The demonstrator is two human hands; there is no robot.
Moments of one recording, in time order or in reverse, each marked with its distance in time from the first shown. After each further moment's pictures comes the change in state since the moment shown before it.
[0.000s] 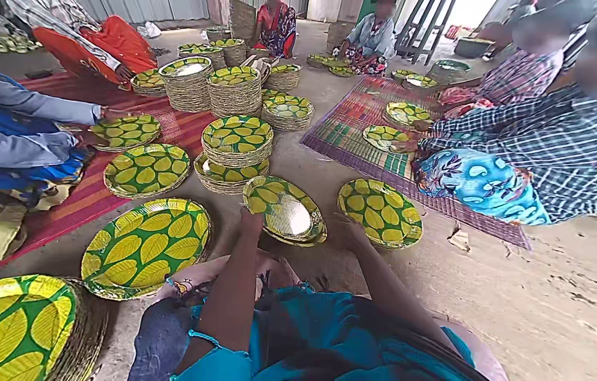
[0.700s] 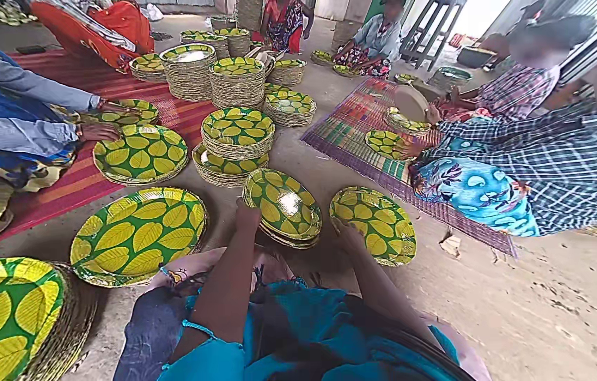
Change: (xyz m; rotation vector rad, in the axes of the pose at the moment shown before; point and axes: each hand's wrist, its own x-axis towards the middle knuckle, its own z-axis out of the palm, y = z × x) left_hand 0.004 0.002 -0.002 0.133 0.030 -0.044; right_hand -0.007 -0.002 0.005 -0.071 -0.074 0.186
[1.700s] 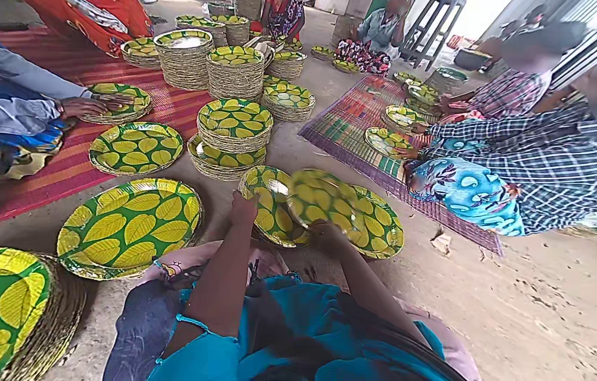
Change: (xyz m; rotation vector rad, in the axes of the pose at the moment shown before) left_hand -0.006 0.002 -0.004 -0.051 0.019 0.026; right_hand -0.005 -0.024 0.011 0.123 -0.042 -0.343
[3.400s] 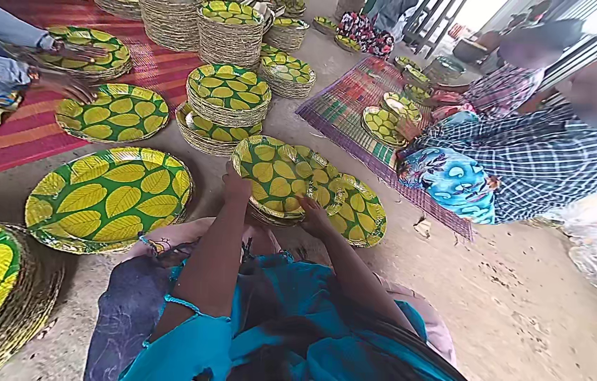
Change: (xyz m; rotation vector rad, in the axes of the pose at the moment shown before) left_hand 0.006 -0.007 0.000 0.109 0.038 0.015; right_hand 0.000 -0.024 0.017 -0.087 -0.024 -0.004
